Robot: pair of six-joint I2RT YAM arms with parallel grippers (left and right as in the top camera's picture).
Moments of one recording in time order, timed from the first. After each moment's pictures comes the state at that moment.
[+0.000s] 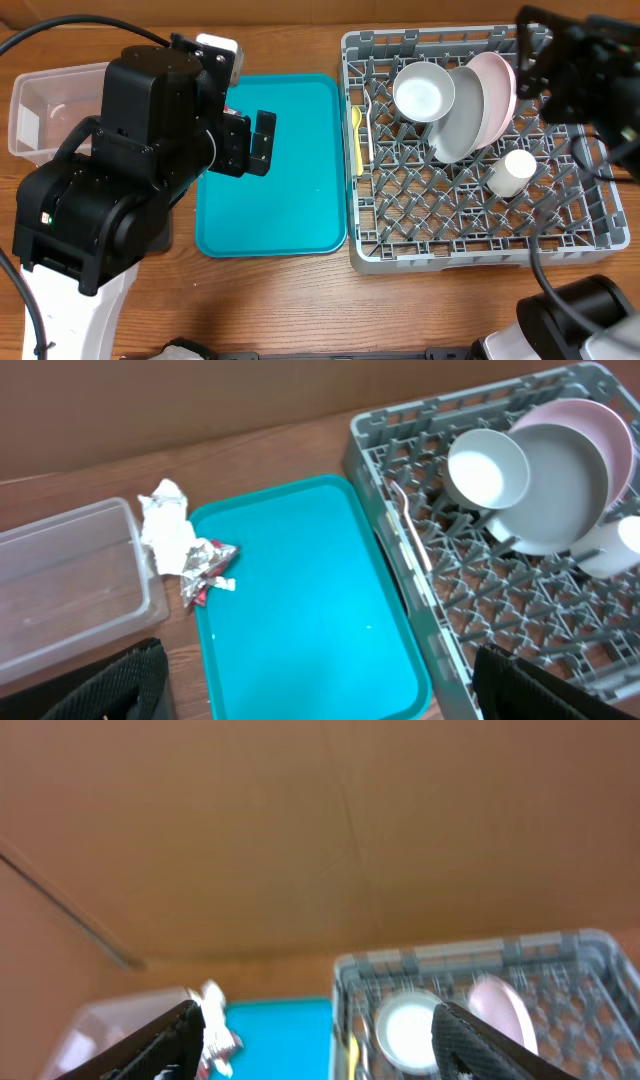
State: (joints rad) left arm -0.40 1.39 2.04 -1.37 -0.08 -0.13; right arm 0.30 1.75 3.05 -1.63 0.07 0.35
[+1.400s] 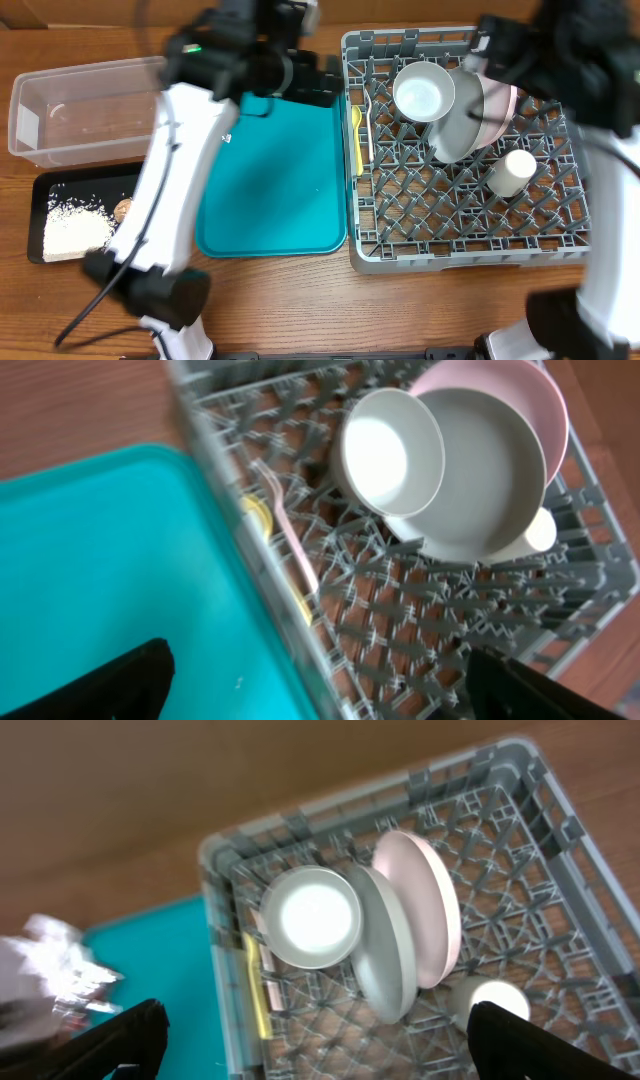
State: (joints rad) left arm -0.38 1.92 2.16 -1.17 0.36 -0.16; right arm 0.15 1.68 2.42 -1.53 0.08 0.41
